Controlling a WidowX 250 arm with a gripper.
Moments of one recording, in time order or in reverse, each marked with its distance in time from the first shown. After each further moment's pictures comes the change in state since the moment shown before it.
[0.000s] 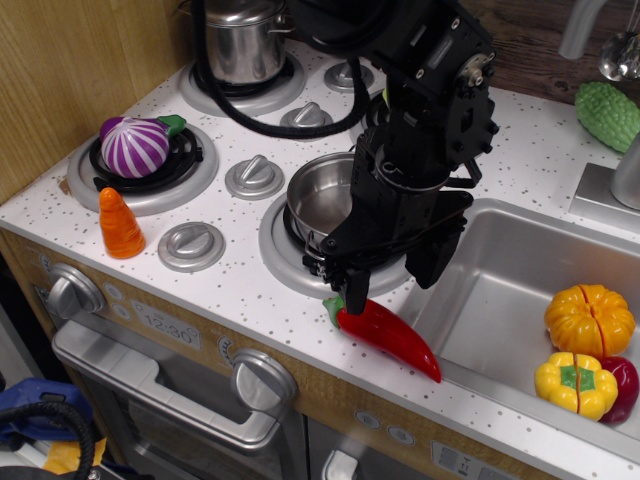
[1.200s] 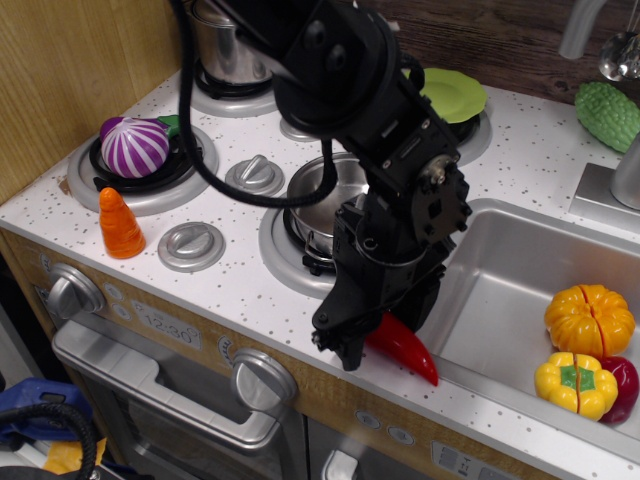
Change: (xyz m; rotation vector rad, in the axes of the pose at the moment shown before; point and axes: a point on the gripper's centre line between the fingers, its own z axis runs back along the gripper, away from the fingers) arm -0.016 0.012 -0.037 -0.064 -0.005 0.139
